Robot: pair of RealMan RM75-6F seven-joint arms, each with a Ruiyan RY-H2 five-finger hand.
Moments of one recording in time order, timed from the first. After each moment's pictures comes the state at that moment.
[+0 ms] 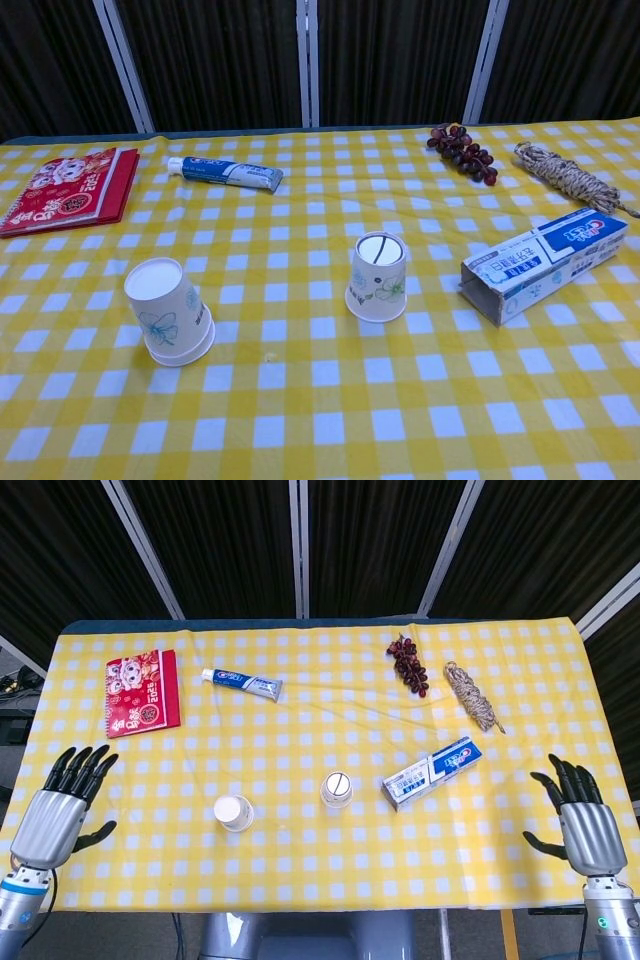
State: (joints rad) left arm -0.22 -1.14 0.09 -1.68 1.63 1.60 0.18; right arm 0.12 -1.15 0.08 -1.61 -1.52 1.44 0.00
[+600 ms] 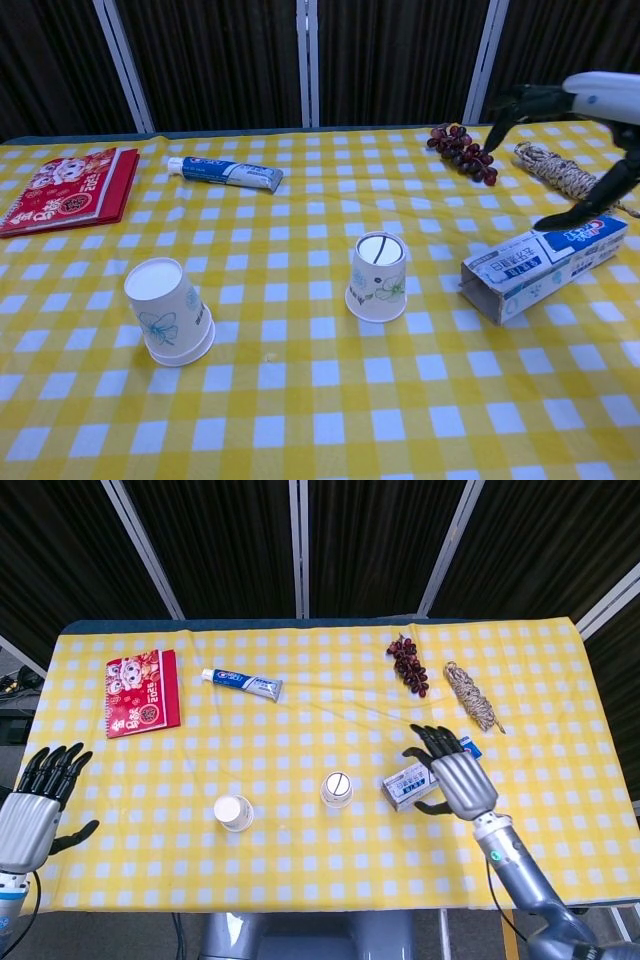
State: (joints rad) left arm -0.18 -1.12 0.04 -1.65 1.62 1.60 0.09; right arm 0.50 -1.25 0.23 -1.82 -1.31 1.03 -0.24
